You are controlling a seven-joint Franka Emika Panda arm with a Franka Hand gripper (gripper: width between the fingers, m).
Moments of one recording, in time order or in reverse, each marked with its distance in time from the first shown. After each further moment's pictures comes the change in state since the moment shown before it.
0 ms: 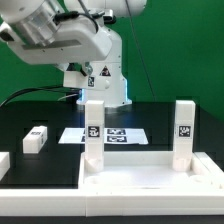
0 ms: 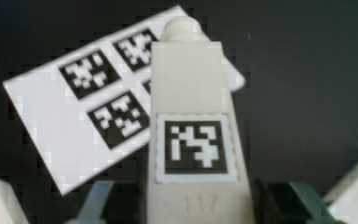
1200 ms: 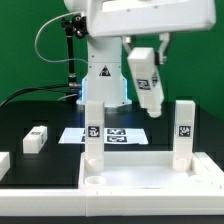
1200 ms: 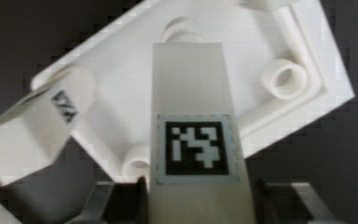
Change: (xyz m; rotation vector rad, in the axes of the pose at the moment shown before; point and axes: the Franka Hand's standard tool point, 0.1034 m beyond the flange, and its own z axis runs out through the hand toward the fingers) arm 0.008 -0.192 -0.013 -0.071 0.828 -0.073
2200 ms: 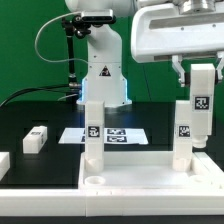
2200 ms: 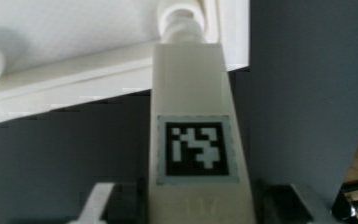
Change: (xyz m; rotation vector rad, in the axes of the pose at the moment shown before) arm 0.000 -0.059 0.025 0.138 0.262 -0.366
